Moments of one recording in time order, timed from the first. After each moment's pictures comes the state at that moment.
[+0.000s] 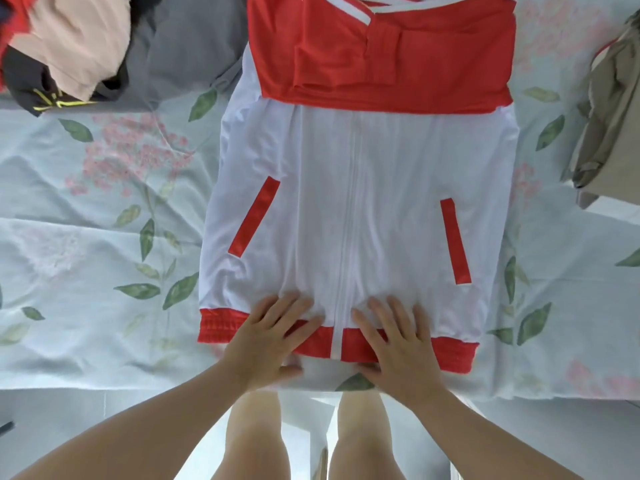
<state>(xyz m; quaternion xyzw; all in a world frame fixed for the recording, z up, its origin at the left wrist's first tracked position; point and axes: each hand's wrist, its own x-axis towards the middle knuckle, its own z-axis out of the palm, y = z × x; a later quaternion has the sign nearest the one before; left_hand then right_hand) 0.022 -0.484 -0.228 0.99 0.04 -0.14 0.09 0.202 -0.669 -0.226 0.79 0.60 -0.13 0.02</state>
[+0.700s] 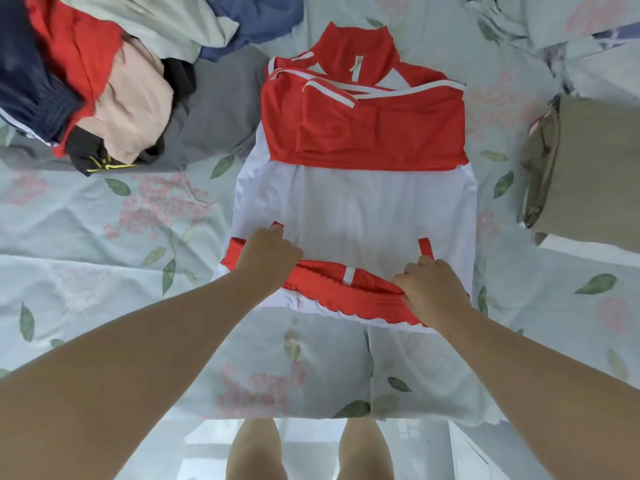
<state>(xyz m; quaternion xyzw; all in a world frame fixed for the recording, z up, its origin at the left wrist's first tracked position) 0.157 -0.377 -0.144 0.94 0.15 -0.30 -0.09 0.318 -0.578 -0.148 0.78 0.59 -0.17 0.15</state>
